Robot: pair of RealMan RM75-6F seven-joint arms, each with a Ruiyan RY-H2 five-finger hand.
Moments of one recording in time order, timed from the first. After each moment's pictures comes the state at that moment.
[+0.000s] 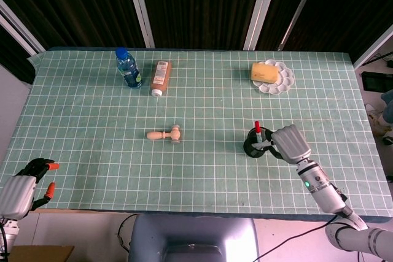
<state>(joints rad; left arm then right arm) -0.13 -1.08 0.00 -1.63 1.53 1.42 -0.04 0.53 -1.33 0.11 -1.41 -1.43 1.10 -0.30</state>
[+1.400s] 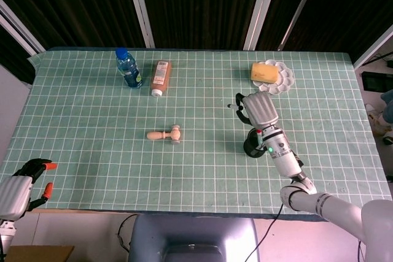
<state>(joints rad) -0.12 -1.07 0.00 -1.63 1.53 1.42 -0.08 0.79 -1.62 0.31 -1.10 -1.29 1.06 -0.27</state>
